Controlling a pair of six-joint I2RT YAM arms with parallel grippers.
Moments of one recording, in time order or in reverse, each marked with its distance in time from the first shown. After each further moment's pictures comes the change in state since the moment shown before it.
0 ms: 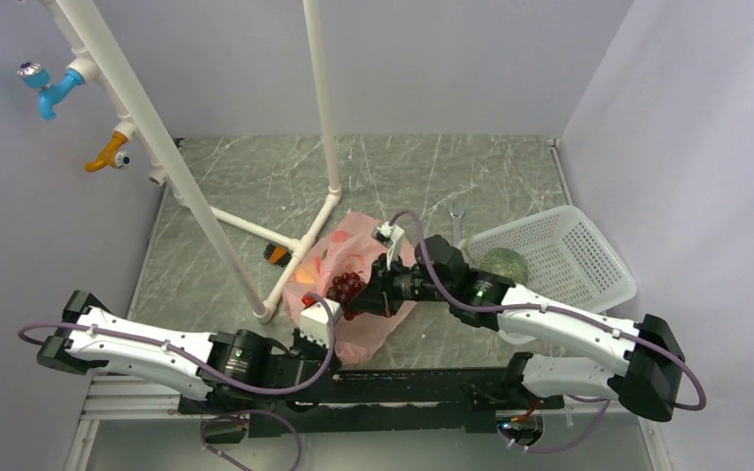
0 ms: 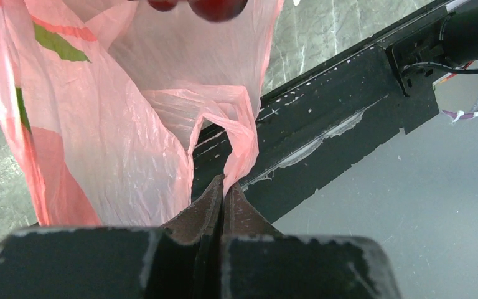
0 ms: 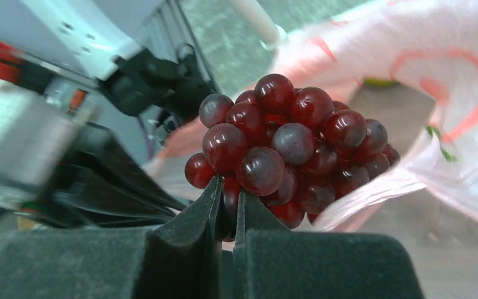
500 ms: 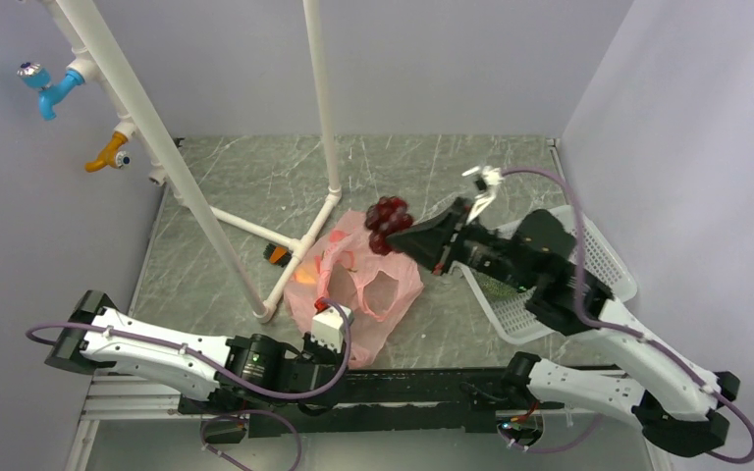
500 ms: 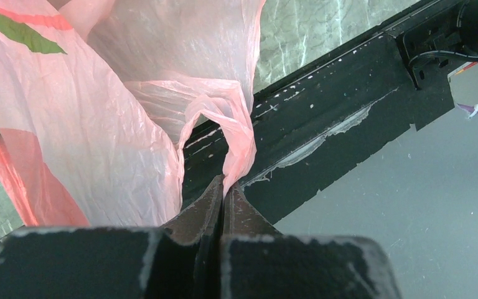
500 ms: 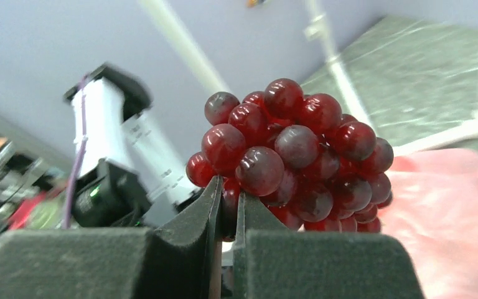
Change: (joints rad) left arm 0.000 0.093 0.000 0.058 0.019 0.005; right arm -0.066 -0.240 0.358 -0.166 0.095 0.049
